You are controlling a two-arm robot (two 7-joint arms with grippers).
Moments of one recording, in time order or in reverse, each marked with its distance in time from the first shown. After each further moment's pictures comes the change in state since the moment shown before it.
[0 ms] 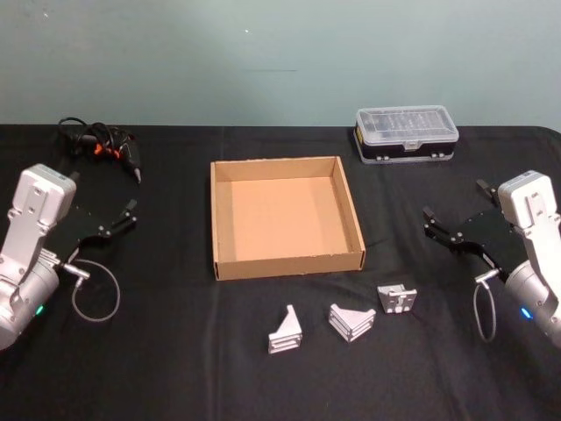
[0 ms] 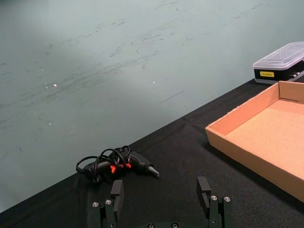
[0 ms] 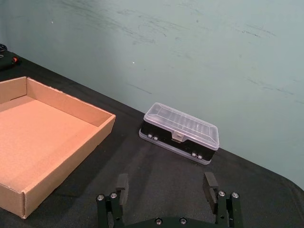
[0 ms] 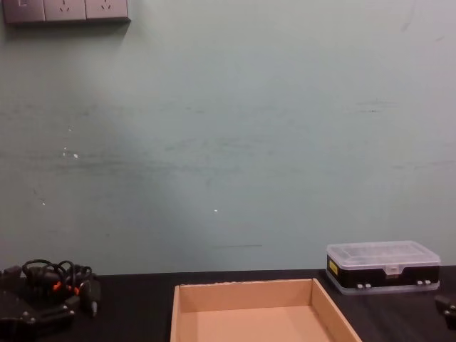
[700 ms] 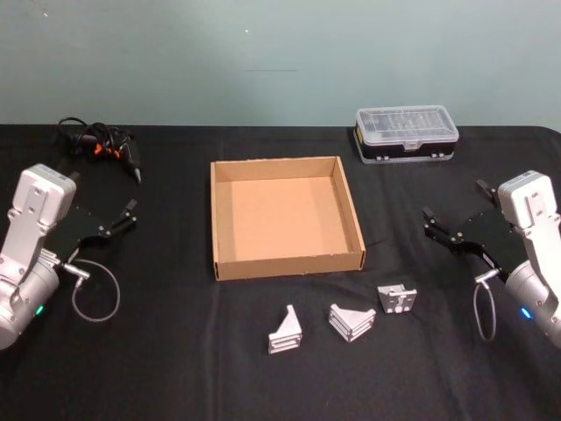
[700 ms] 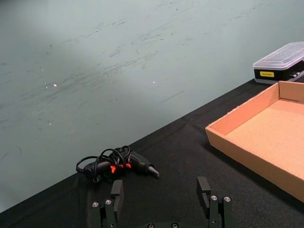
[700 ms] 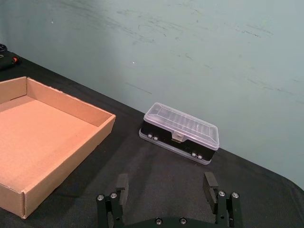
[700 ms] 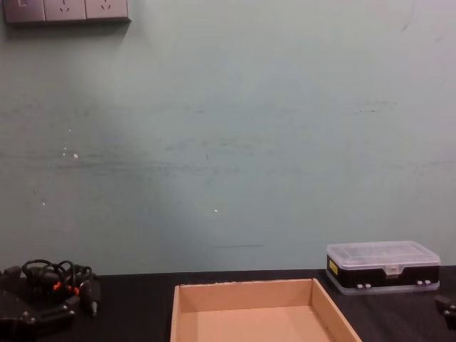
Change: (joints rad) left arm 0.000 0.000 0.000 0.000 0.000 0.000 0.000; right arm 0.000 0.000 0.000 0.000 0.000 0.000 0.000
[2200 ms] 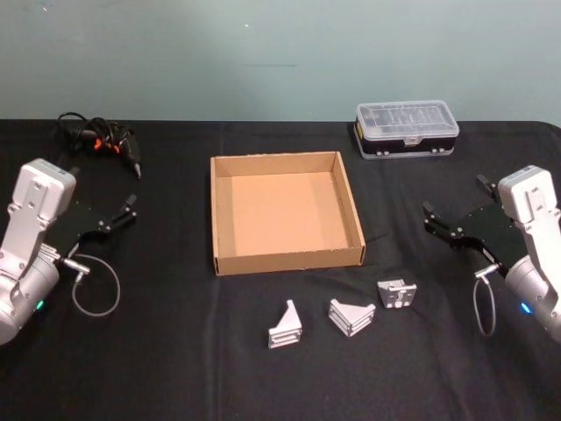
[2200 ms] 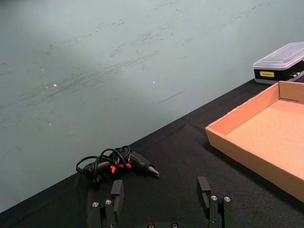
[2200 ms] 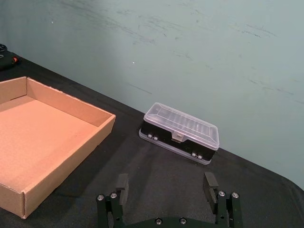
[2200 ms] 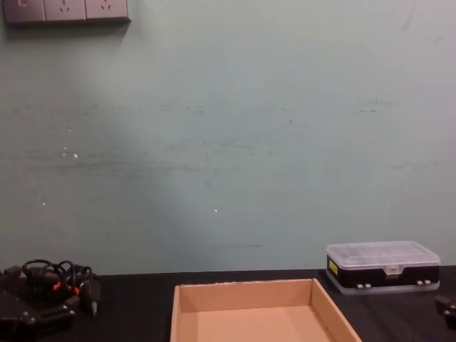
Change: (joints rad) left arm 0.000 0.000 0.000 0.000 0.000 0.000 0.000; right arm 0.000 0.000 0.000 0.000 0.000 0.000 0.000
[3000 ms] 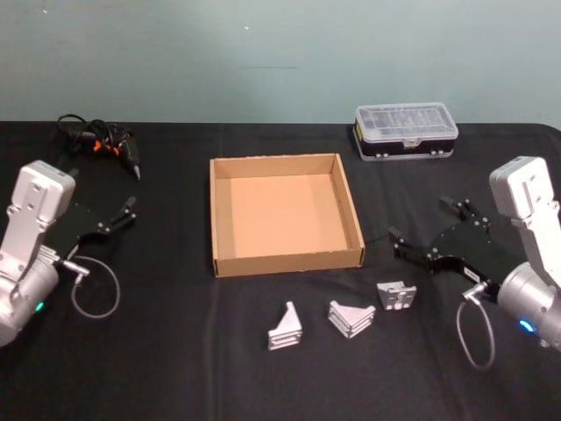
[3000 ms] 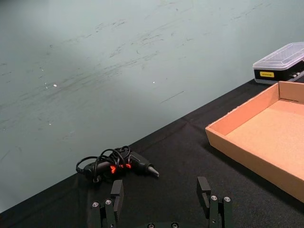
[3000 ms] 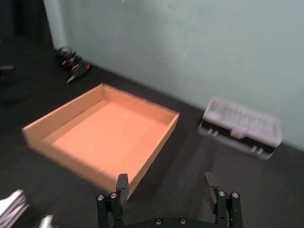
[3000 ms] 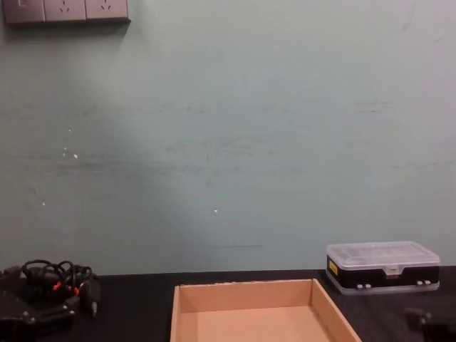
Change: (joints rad) left arm 0.000 0.000 0.000 0.000 0.000 0.000 0.000; right arm -0.136 0.075 0.073 -0.338 0.141 0.281 0.129
